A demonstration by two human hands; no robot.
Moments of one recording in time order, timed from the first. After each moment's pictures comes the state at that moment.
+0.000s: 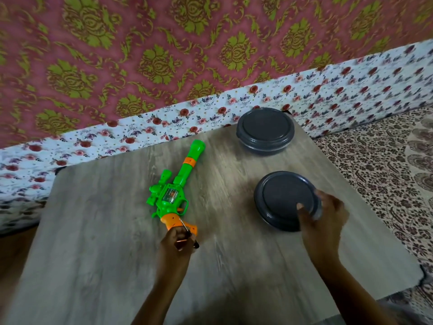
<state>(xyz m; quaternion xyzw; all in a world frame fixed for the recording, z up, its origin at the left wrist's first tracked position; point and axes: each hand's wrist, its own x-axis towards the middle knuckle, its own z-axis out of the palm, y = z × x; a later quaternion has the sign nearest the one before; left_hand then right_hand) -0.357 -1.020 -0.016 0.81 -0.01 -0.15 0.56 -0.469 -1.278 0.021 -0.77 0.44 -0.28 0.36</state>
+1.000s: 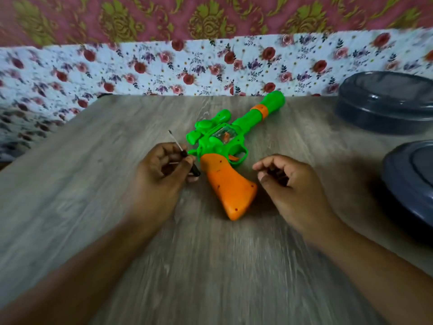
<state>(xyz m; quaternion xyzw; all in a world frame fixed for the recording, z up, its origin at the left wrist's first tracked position) -0.283 -0.967 -0.098 0.72 -0.10 0.13 0.67 -0.331 -1.162 -0.099 -0.84 -0.02 -0.17 0.52</state>
